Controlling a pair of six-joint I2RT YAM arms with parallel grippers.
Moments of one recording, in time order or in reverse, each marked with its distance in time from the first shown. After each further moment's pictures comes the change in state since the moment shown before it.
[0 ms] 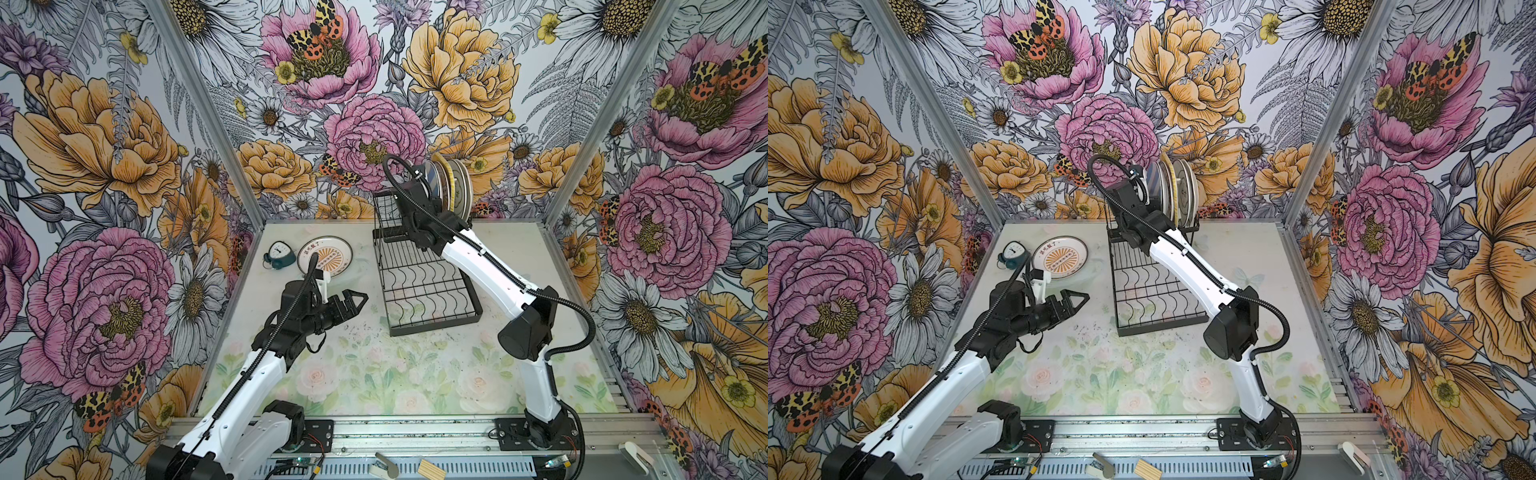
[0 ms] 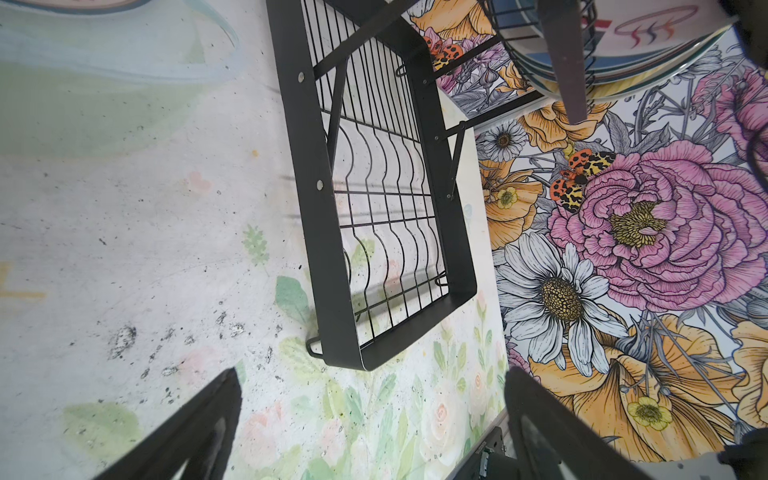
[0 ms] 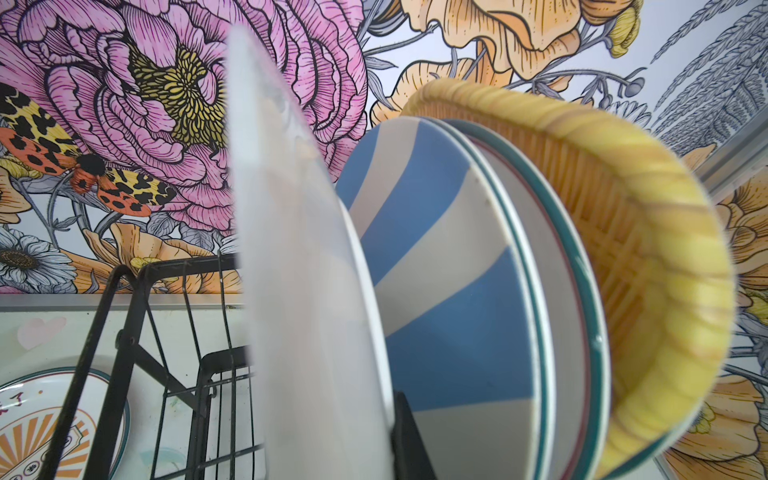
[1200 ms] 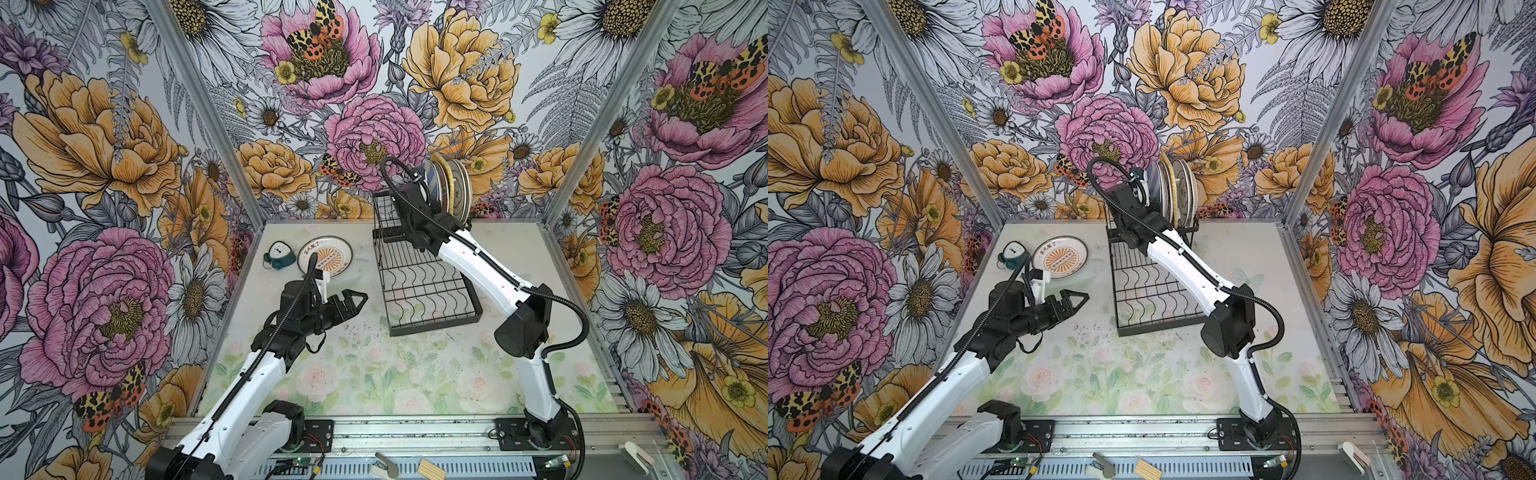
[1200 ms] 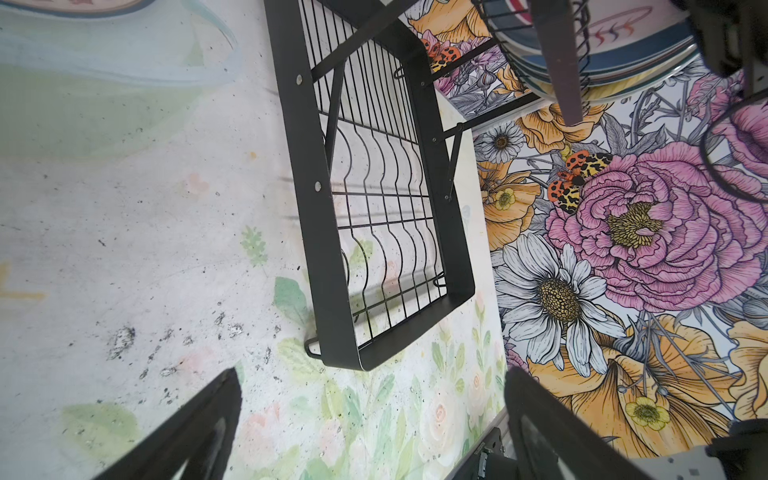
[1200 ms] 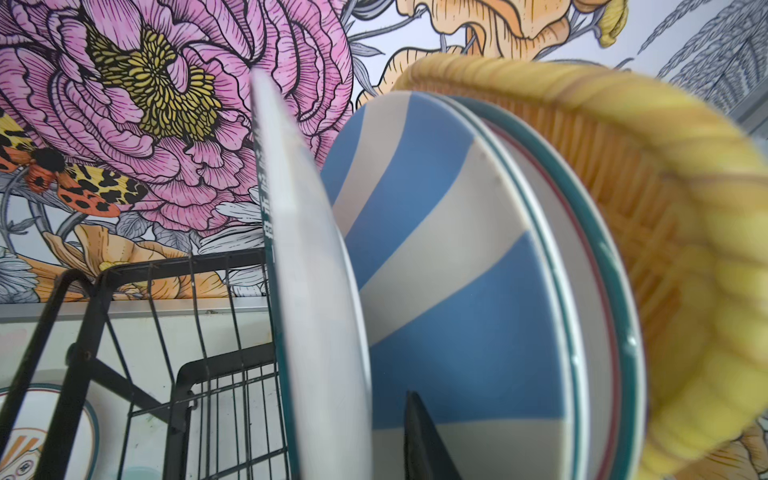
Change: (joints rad) left arm 0.001 -0.011 0.000 0.000 0.000 -0.002; right arm -0.008 0.034 0.000 0.012 0.046 0.003
